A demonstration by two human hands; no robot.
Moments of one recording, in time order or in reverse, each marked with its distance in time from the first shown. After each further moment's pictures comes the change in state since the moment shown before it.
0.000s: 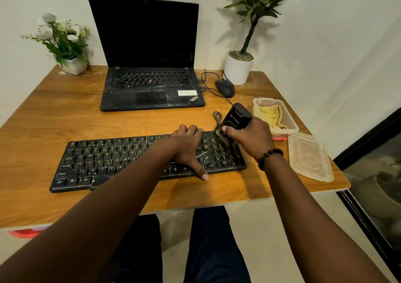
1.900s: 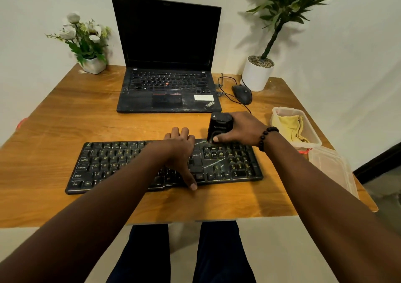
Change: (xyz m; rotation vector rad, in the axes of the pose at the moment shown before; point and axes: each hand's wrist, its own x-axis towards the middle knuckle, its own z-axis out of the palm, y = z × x) left_hand -0.025 -0.039 -0.006 0.100 -0.043 -0.125; right_hand 0.070 -0.035 0.030 -0.235 -0.465 -0.341
